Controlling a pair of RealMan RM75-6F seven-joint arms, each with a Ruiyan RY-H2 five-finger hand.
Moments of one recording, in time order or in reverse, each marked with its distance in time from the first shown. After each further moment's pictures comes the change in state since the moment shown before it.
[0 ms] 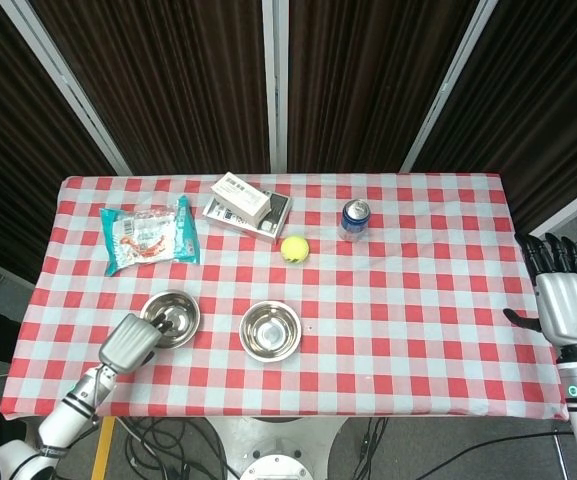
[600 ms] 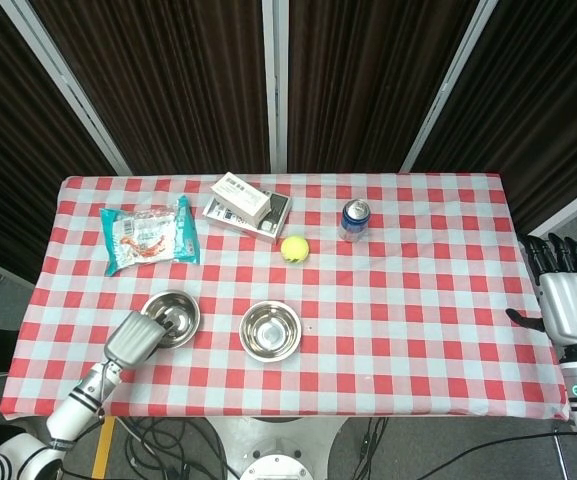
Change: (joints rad) left arm -0.022 -0.047 0.000 0.068 -0.023 -0.012 0.012; right arm -0.006 0.005 0.004 0.017 -0.006 -0.013 0.033
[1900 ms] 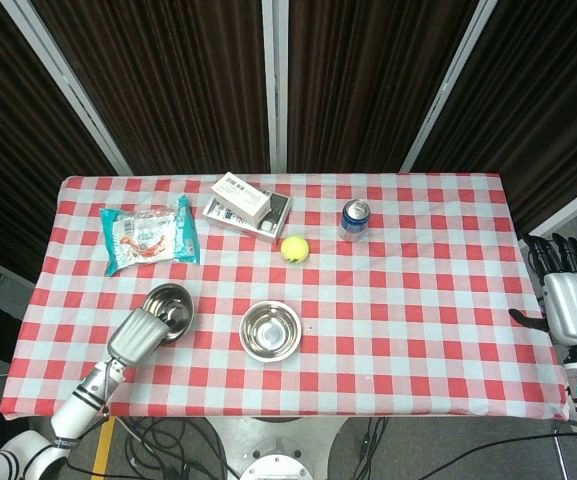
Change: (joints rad) left arm -0.012 -0.032 0.007 0.040 0.015 0.062 0.007; right arm -0.011 0.007 0.007 0.012 -0.008 -0.002 0.034
